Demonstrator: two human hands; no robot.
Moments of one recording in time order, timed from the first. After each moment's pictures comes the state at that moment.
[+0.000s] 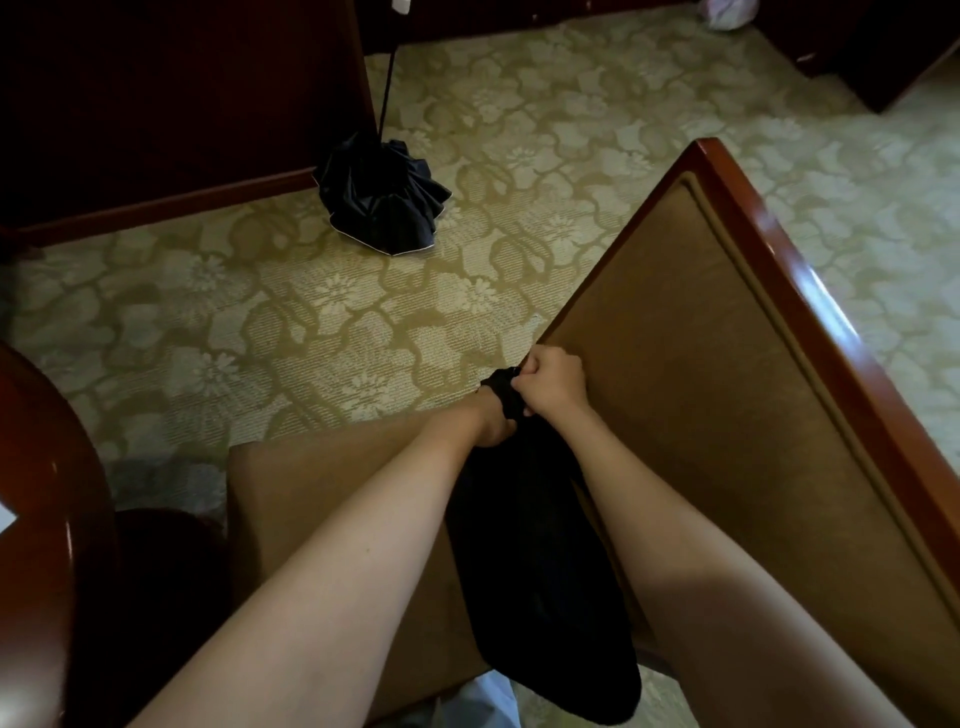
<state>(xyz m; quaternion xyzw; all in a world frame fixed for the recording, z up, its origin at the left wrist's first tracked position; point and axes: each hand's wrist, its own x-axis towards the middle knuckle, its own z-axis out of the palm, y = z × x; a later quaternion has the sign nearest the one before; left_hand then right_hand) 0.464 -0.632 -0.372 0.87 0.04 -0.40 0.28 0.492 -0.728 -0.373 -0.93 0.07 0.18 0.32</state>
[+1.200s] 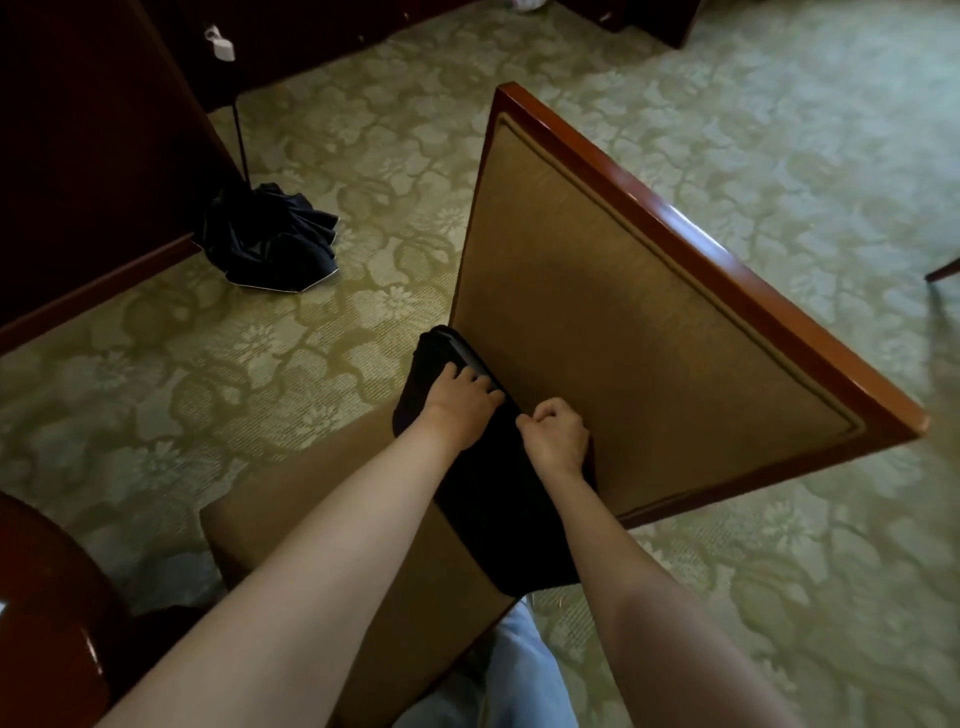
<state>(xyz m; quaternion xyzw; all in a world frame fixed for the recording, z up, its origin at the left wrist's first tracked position) 0.397 -0.662 -0.339 0.87 -0.38 -0.25 -0.19 0.328 -0.758 -0.362 -0.78 0.41 0.07 0.47</state>
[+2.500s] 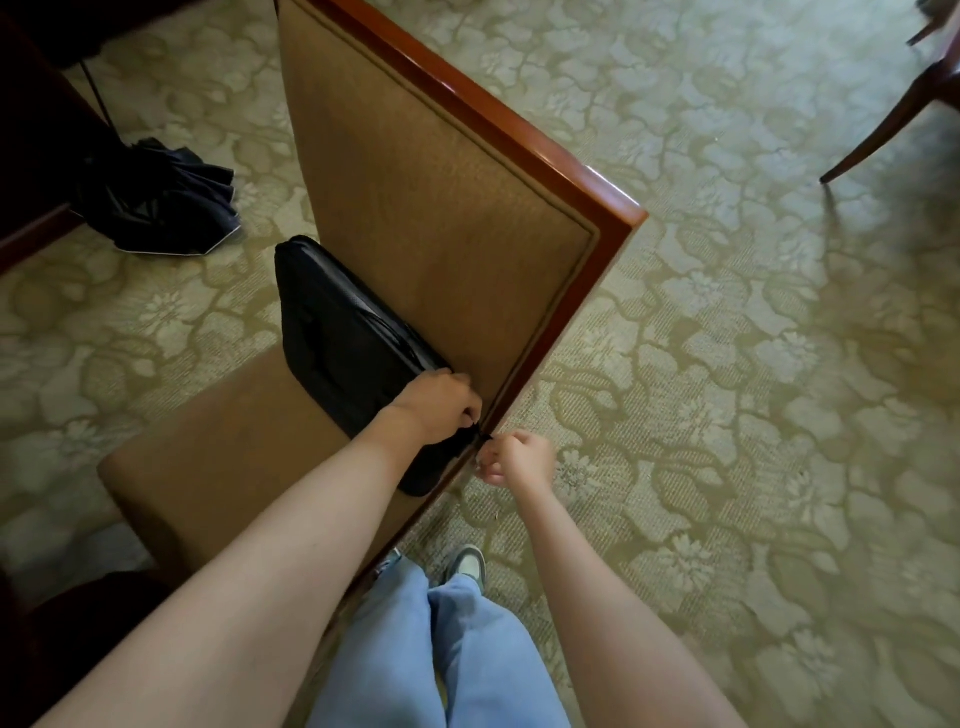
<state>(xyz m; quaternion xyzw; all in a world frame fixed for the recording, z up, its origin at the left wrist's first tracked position) 0.248 -0.752 -0.360 0.86 -0.43 -0.28 -0.01 0.146 -0.834 -0.392 -0.59 0.54 0.12 0.60</state>
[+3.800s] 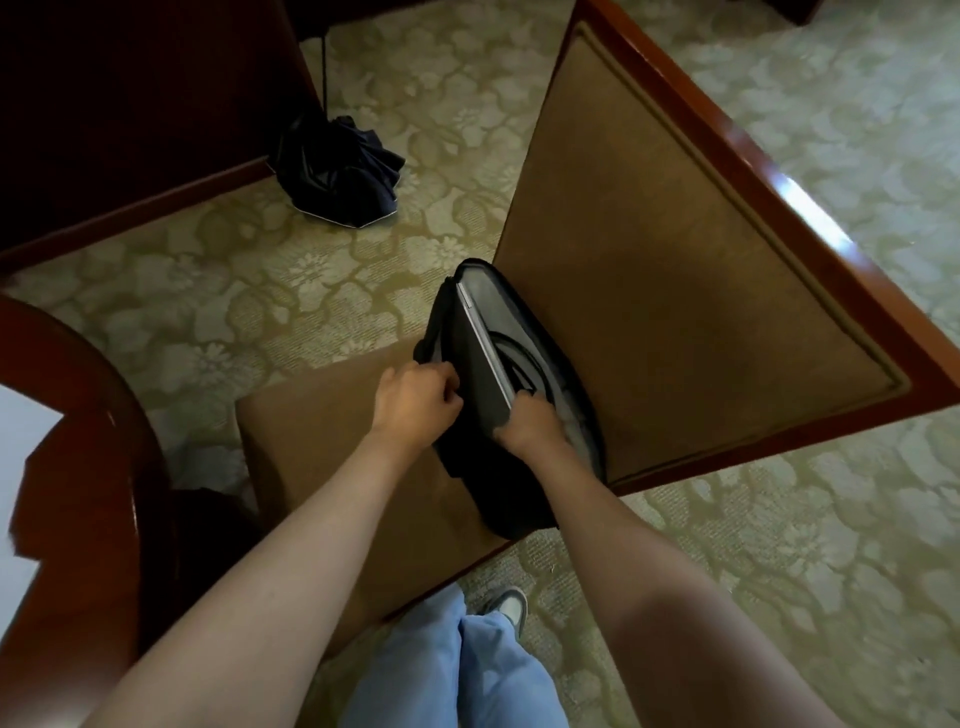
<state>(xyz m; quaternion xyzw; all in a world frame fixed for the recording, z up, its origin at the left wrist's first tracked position) 0.303 -0.599 -0.362 0.98 -0.06 -0.15 0.14 0.294 -0.738 -0.404 -0.92 0.12 0.31 0.21</state>
